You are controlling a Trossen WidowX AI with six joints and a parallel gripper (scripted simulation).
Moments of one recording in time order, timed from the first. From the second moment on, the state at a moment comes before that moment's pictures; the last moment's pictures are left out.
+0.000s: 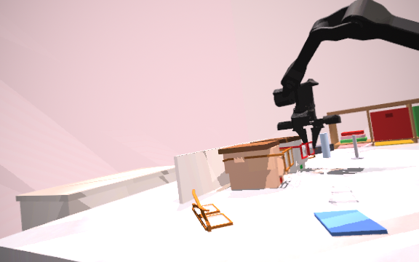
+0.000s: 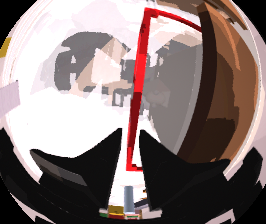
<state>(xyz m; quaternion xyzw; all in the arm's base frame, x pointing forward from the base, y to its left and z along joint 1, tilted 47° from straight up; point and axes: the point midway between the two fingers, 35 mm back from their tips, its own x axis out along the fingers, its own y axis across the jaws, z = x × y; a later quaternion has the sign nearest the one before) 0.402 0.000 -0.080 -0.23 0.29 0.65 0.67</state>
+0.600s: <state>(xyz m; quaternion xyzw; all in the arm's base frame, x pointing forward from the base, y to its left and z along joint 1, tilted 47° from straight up) 0.398 -0.020 -0.063 -0.22 0.29 0.65 0.66</state>
